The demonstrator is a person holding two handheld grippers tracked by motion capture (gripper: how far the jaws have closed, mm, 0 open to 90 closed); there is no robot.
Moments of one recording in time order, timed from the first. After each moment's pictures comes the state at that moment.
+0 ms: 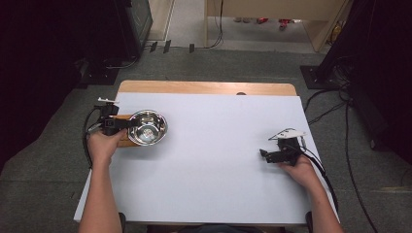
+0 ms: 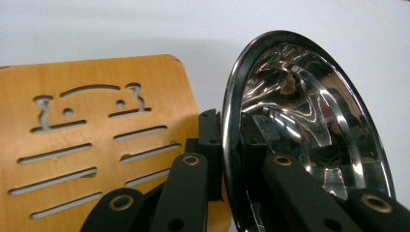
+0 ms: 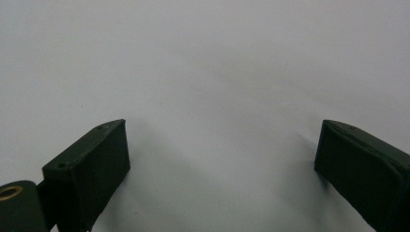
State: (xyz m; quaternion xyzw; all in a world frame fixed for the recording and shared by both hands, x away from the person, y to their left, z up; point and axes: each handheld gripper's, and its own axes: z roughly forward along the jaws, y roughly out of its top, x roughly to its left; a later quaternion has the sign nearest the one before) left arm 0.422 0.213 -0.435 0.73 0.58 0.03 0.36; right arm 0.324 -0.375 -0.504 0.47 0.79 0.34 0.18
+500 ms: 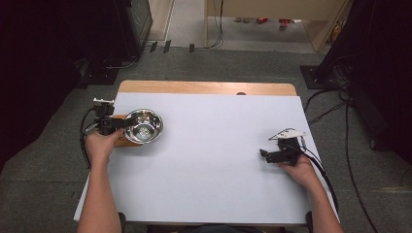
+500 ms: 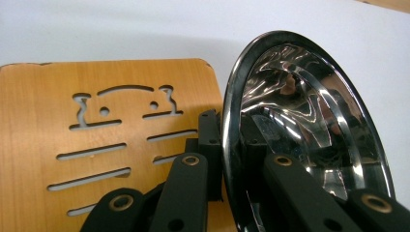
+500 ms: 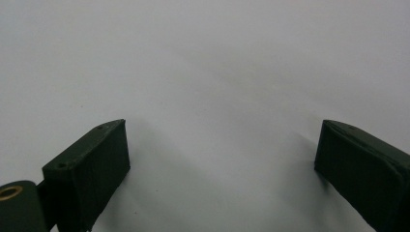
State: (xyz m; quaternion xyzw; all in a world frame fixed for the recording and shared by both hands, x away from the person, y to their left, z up) left arm 0.427 0.228 -0.442 0.71 0.60 0.03 0.37; right arm 0.324 -0.375 -0.504 0.47 0.79 0.34 0.18
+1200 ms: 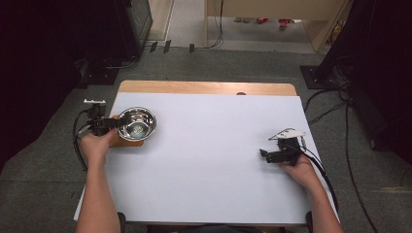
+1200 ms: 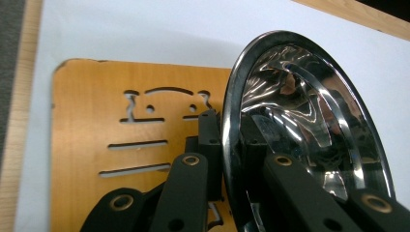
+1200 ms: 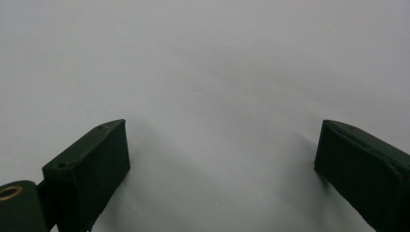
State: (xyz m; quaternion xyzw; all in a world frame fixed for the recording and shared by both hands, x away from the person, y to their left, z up) left arm 0.425 0.250 -0.445 0.67 0.64 0.05 0.37; right arm 0.324 -0.375 -0.504 0.47 0.79 0.34 0.18
